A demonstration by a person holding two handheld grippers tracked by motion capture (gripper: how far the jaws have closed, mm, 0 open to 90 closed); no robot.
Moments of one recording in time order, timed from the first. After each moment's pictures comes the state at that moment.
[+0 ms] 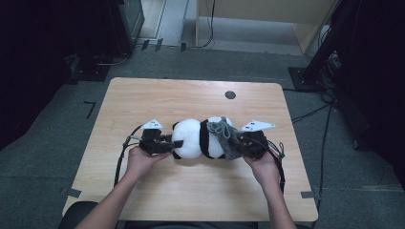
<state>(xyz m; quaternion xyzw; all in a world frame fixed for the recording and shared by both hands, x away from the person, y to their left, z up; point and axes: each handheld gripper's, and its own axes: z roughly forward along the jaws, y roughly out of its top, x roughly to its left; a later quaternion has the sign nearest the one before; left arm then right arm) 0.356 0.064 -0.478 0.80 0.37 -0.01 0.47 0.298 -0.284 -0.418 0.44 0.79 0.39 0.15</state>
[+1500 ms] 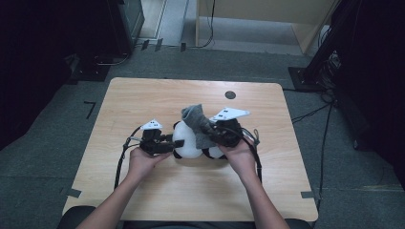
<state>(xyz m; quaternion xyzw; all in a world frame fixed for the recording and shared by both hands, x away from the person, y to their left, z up) 0.350 0.061 -0.477 0.79 0.39 0.00 0.48 0.320 -0.200 -0.385 0.36 0.81 0.44 0.15</state>
